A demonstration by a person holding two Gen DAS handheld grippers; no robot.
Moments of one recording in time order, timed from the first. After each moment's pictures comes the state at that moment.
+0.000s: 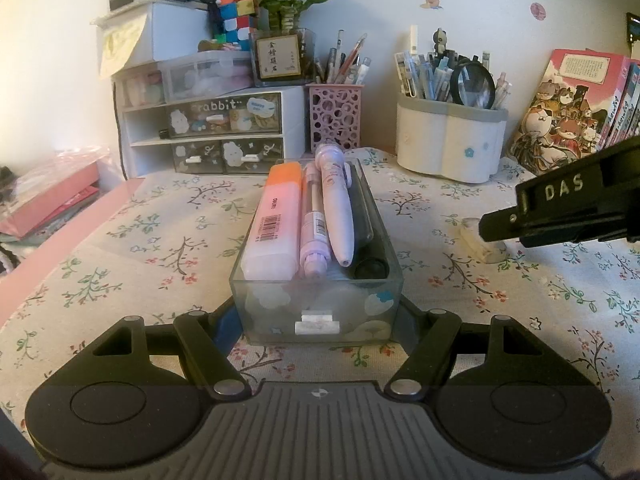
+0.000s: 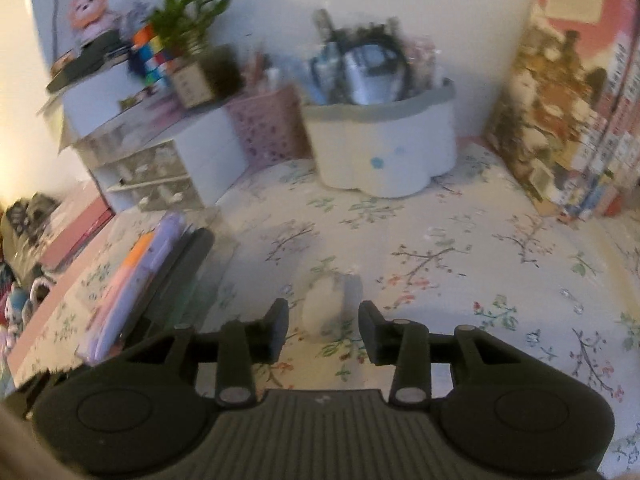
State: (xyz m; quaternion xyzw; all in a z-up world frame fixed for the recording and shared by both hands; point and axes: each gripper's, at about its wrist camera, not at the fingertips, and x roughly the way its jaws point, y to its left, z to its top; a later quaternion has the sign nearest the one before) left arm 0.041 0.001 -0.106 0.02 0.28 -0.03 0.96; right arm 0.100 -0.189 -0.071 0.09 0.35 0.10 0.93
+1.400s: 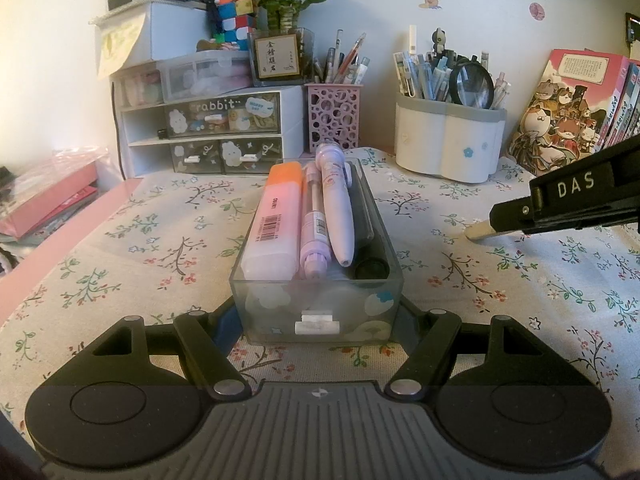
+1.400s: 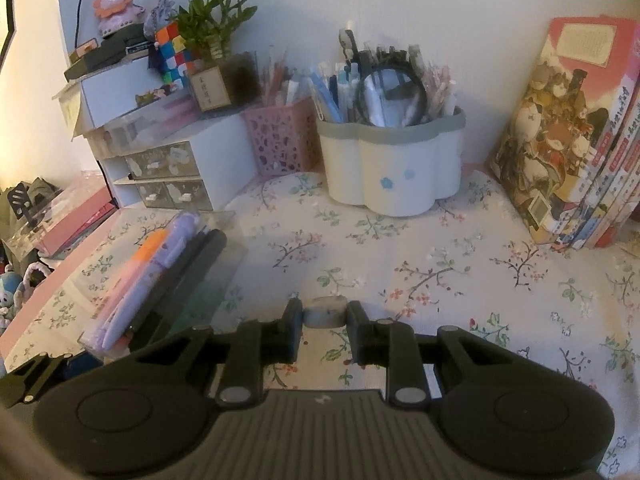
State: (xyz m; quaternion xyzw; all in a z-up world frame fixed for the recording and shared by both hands) left arm 0.042 0.001 -0.106 0.02 0.28 -0.03 0.96; right arm 0.090 -0.179 -0.060 0.05 0.33 0.10 0.94
